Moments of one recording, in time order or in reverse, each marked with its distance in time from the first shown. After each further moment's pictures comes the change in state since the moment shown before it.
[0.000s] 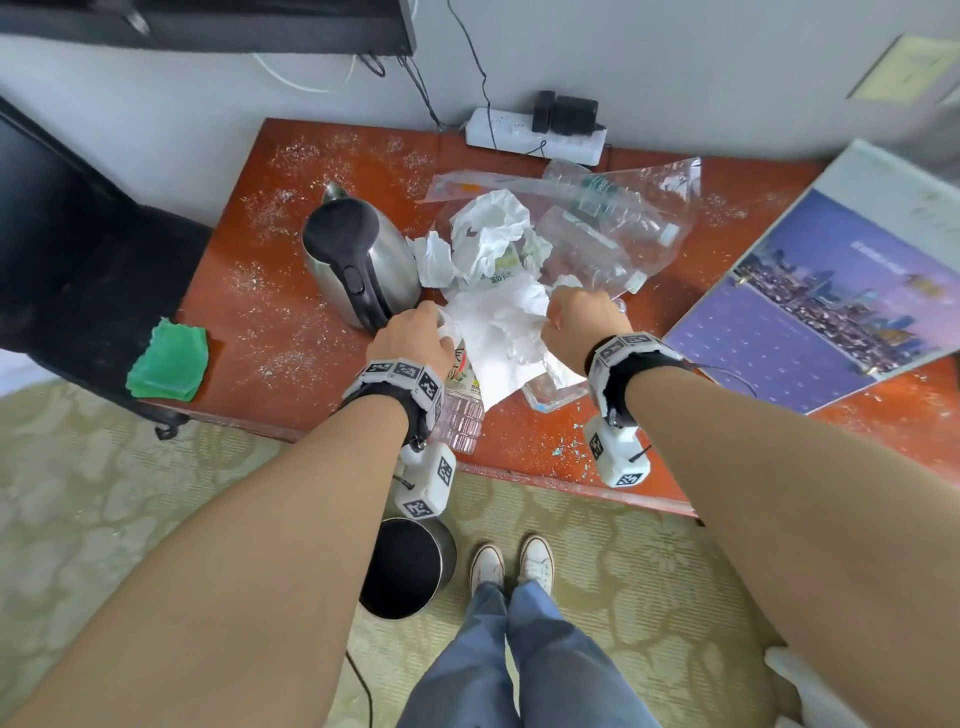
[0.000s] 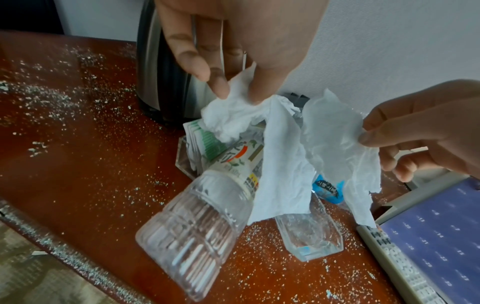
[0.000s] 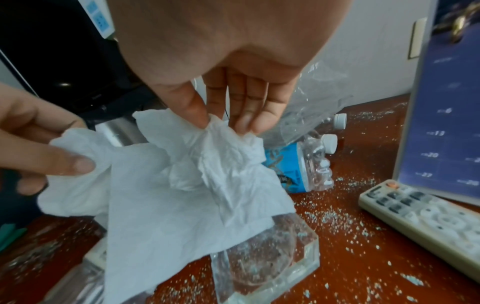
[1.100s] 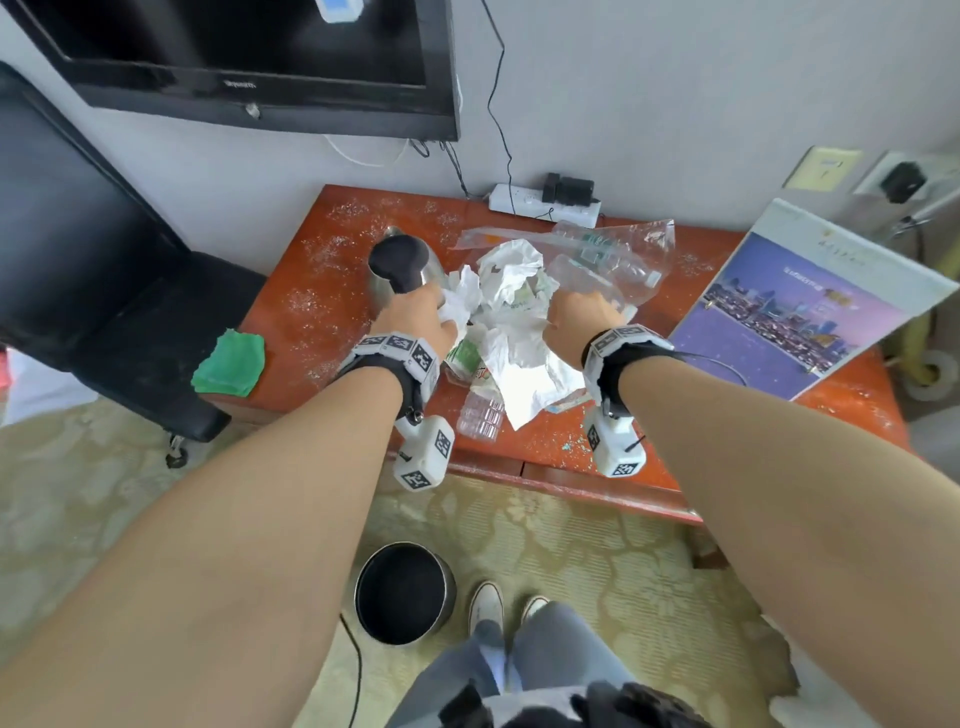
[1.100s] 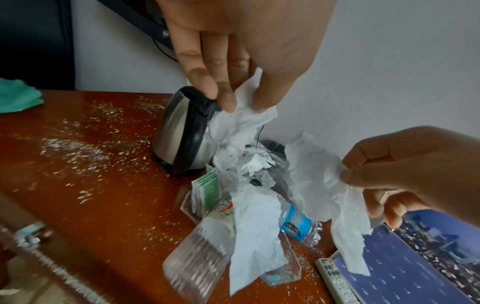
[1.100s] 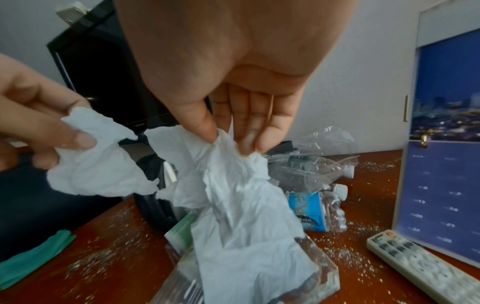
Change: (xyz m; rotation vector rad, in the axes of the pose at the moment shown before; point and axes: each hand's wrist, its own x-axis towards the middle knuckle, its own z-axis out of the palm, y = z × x) left_hand -0.074 -0.033 -0.077 -0.099 0.131 0.091; right_hand -0.071 -0.065 -0.034 -0.145 0.043 -0.013
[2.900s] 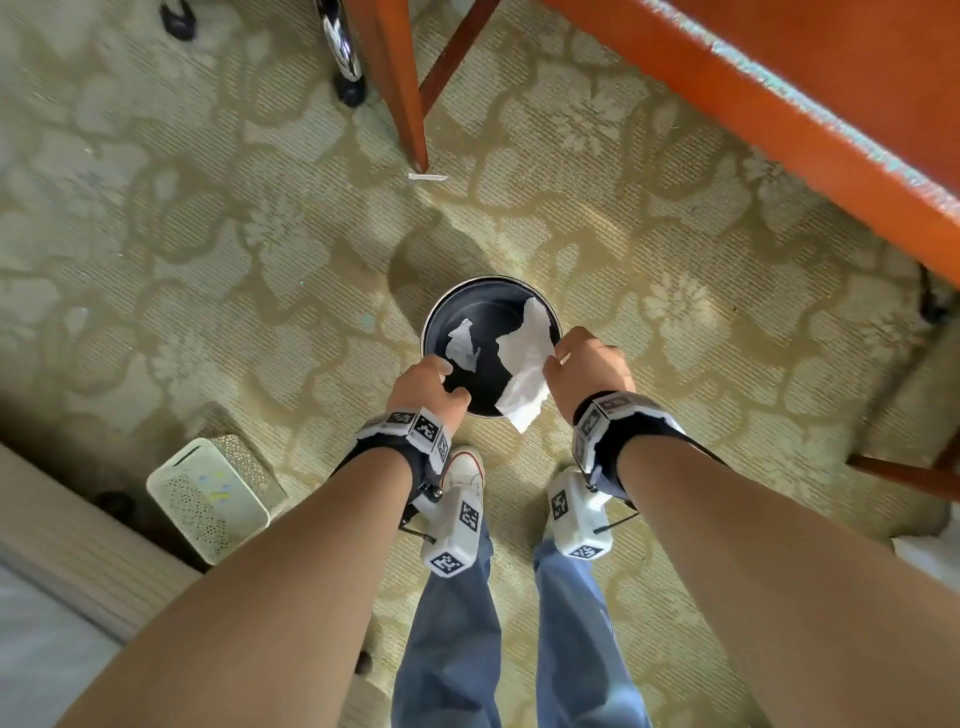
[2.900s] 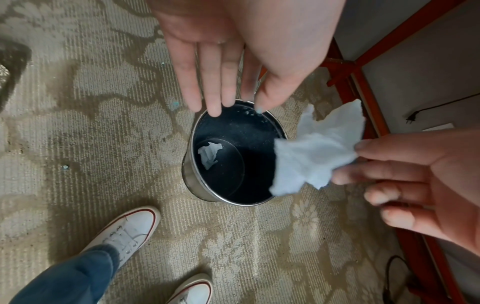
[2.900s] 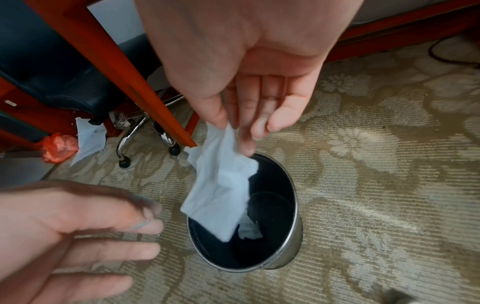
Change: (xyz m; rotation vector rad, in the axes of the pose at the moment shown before) left_hand -0.242 -0.372 0.460 -0.455 -0.386 -0.817; right_hand -0.092 -0.108 0.578 0.036 -0.555 0.143
